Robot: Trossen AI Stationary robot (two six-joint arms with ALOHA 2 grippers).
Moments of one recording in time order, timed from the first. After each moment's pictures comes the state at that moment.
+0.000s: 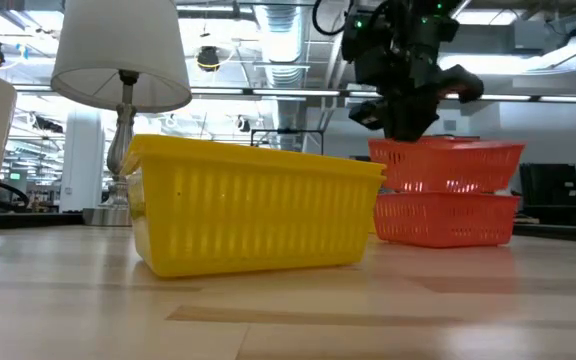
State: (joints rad) left arm -0.70 0.69 0.95 -0.41 -0.96 -0.89; right arm -0.23 1.62 1.23 -0.90 -0.21 -0.70
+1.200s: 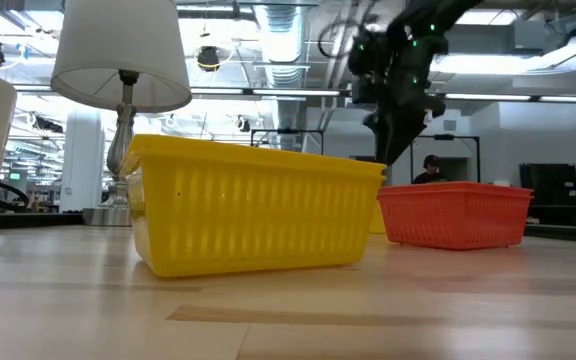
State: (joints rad) left arm -0.70 0.69 0.95 -0.41 -0.96 -0.90; right arm -0.48 1.62 1.27 -0.88 -0.10 -0.62
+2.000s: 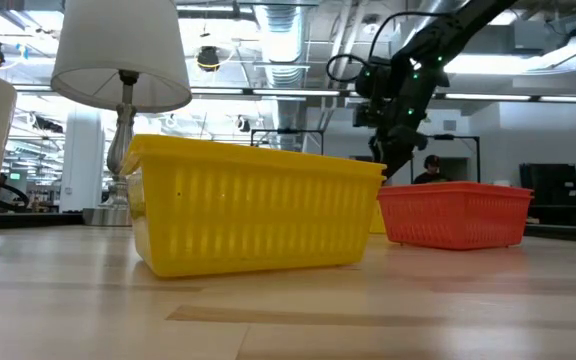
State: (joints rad) left arm -0.70 0.69 0.95 -0.42 -0.98 -0.89; right arm -0.61 1.64 1.13 -0.58 -0.10 -0.59
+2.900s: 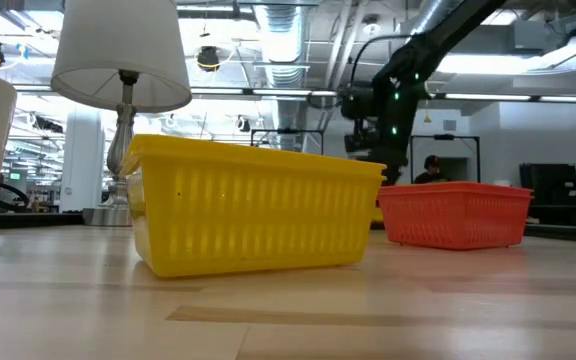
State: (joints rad) left arm -0.70 0.69 0.95 -0.46 -0.98 -0.89; right arm -0.61 1.81 1.25 -0.68 0.01 -0.35
